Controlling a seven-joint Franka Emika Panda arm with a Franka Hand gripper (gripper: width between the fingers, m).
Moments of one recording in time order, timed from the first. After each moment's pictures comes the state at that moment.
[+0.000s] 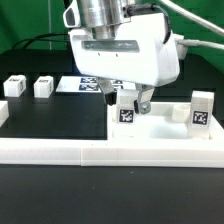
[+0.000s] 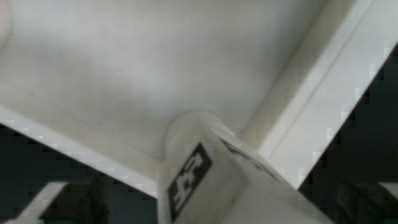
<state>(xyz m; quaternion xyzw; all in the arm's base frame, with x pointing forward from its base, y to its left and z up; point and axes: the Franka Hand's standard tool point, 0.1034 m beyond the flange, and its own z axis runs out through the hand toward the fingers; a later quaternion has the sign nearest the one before) 0.618 0.005 0.068 -0.90 0.43 -0.01 0.10</state>
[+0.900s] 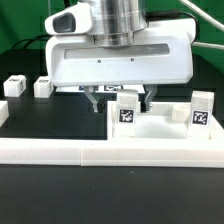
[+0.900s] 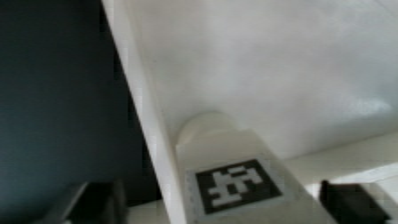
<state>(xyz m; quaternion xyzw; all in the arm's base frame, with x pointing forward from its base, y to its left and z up) 0.615 0.001 0.060 -0.99 0.13 0.00 0.06</state>
